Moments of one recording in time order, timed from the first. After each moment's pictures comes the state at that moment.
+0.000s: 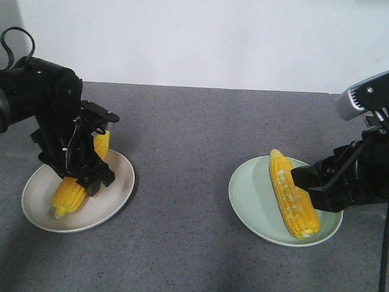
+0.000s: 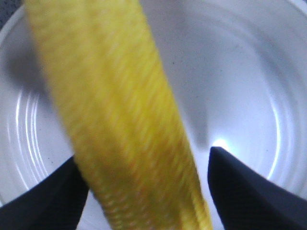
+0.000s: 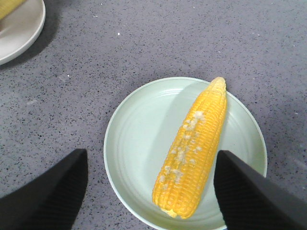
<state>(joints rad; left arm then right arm) -0.32 1.87 -1.50 0.11 1.23 0.16 0.36 1.00 -0.95 0.14 0.80 -0.20</state>
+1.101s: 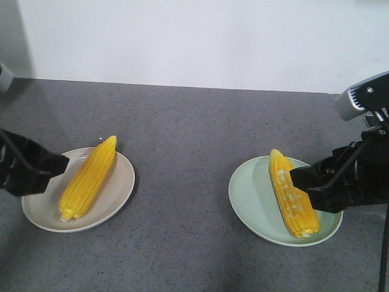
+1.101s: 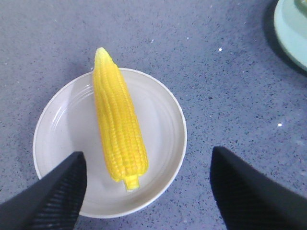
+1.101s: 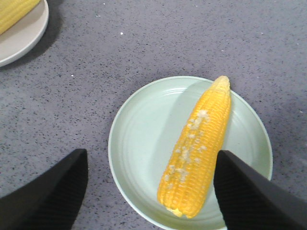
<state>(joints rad) -0.32 1.03 -1.03 -0.11 0.88 0.20 0.36 1.00 -0.95 0.16 0.80 -0.20</state>
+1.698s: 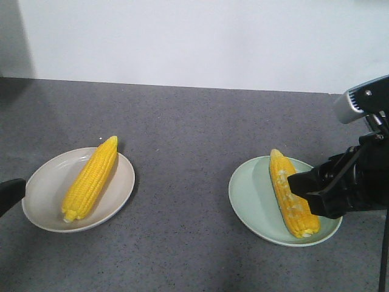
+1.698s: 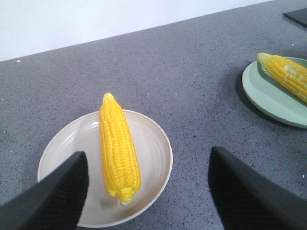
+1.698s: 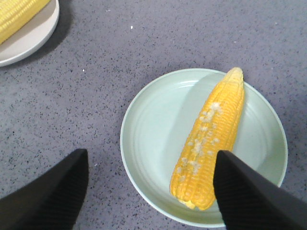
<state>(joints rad) -0.32 0.63 -0.73 -0.18 0.65 0.20 0.36 1.00 -0.95 0.19 0.84 -0.20</state>
